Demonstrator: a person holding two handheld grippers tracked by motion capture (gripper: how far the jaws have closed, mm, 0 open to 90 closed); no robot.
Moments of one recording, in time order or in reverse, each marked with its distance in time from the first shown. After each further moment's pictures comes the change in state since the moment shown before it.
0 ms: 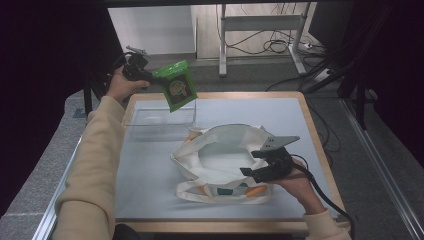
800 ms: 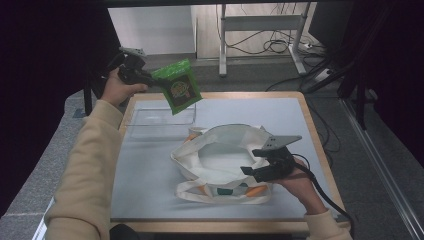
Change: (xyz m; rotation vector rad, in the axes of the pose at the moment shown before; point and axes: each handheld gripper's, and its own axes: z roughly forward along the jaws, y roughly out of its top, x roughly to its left) left arm -0.053 0.006 -0.032 -0.058 -0.026 0.073; right arm 0.001 0.003 -0.005 -0.016 -0.007 -0.007
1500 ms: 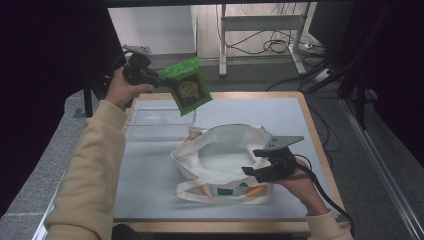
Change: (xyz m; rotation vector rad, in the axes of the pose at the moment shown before) left arm -0.033 0.018 -0.004 -0.044 -0.049 0.044; right arm 0.001 0.000 -0.005 -0.013 -0.001 0.002
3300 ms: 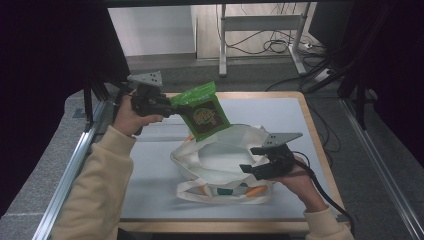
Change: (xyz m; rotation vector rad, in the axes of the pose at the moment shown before) left arm -0.095 -0.015 0.005 -0.054 -0.109 0.101; right arm -0.002 0.007 0.003 -0.006 0.030 -0.005
